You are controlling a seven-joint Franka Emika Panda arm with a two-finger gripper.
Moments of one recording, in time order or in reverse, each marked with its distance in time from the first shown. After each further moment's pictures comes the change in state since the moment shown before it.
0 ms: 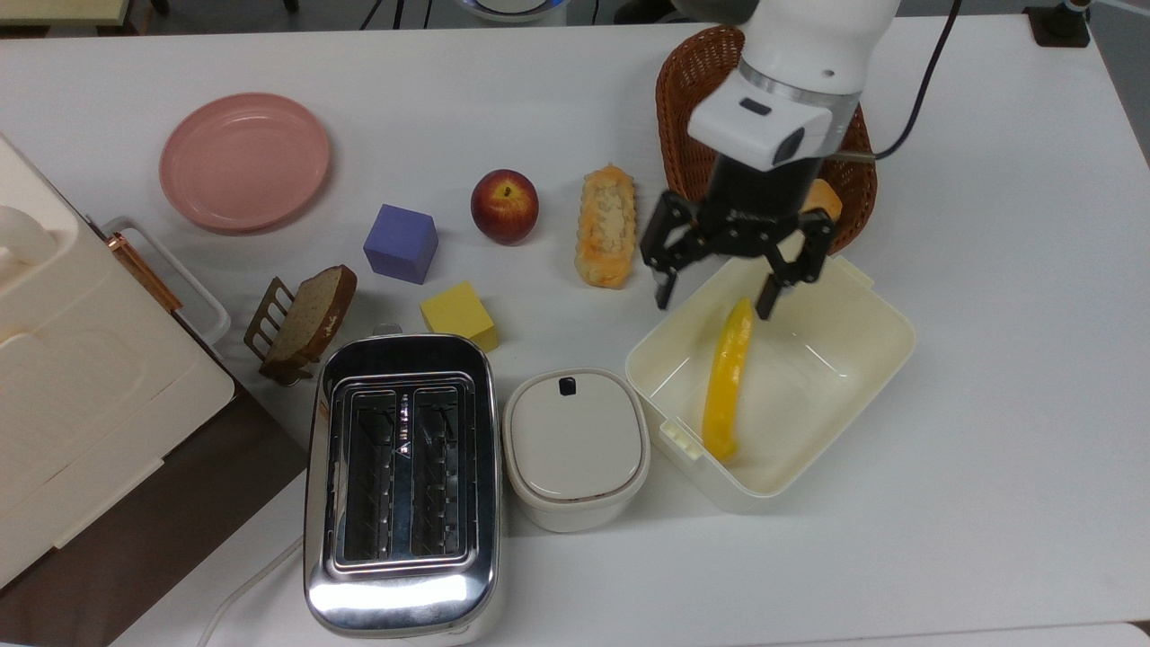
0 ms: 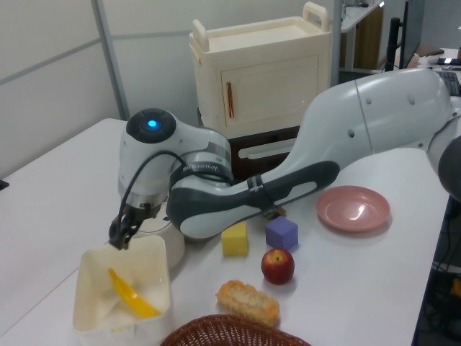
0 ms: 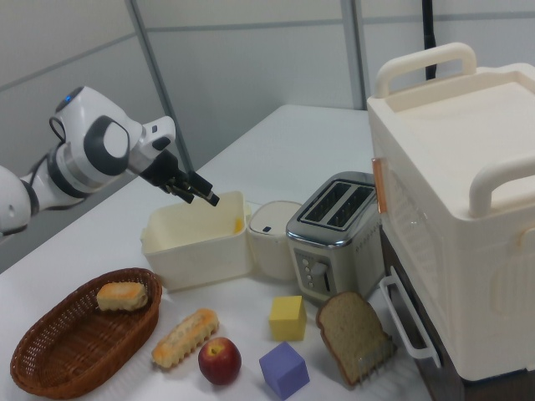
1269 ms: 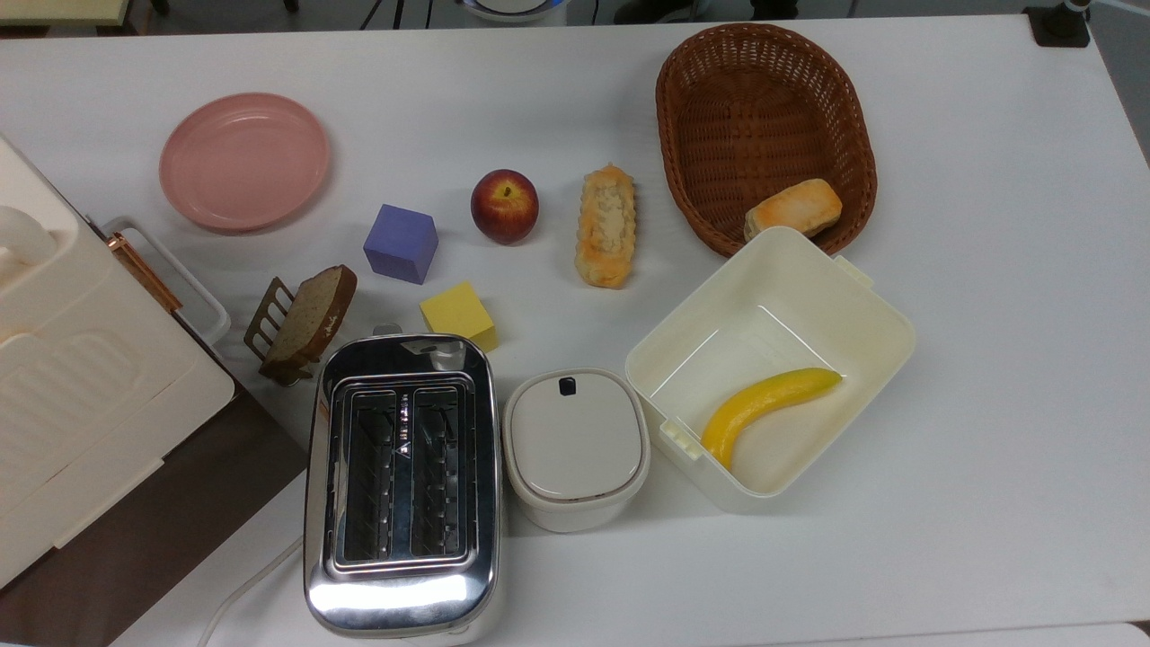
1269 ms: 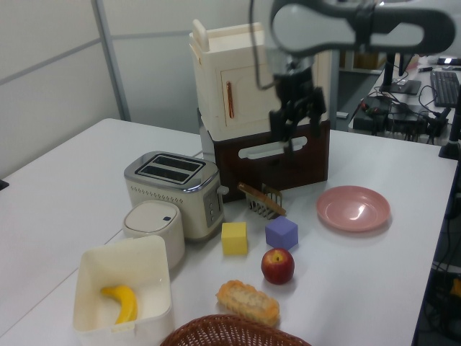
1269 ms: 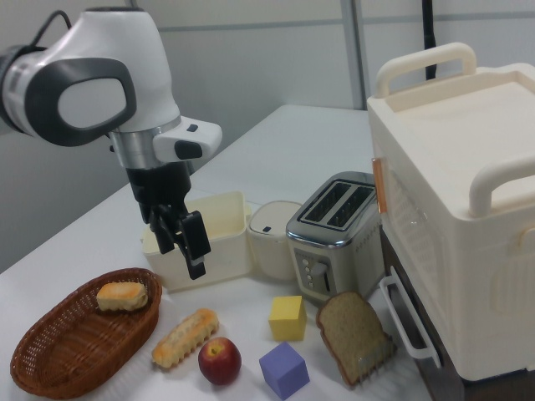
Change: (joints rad) arm -0.244 -0.486 -0.254 -0.168 0.504 -0.749 -0.455
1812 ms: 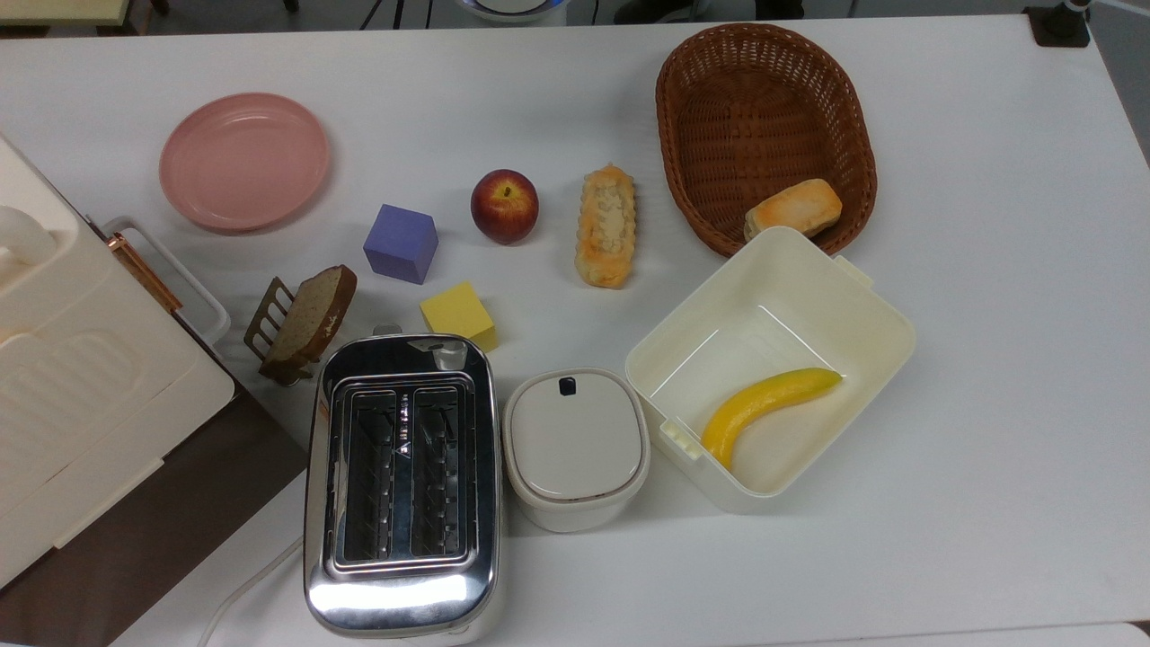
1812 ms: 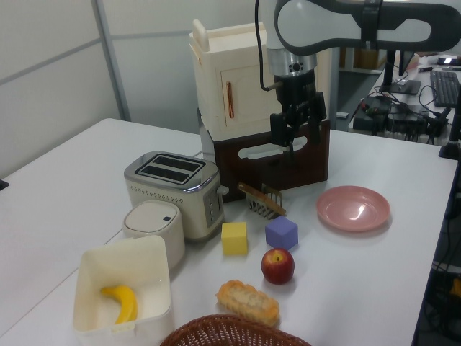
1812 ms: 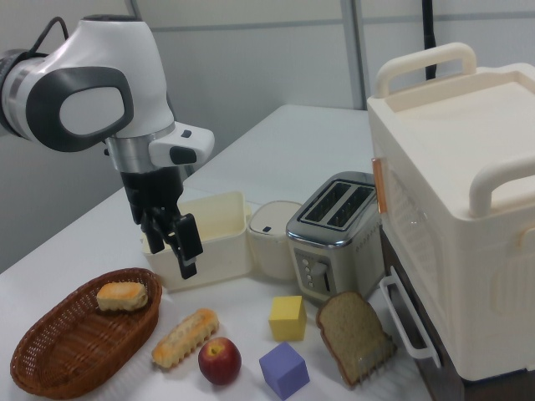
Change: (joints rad) arm 0.007 -0.012 0.016 -0.033 0.047 0.012 -0.012
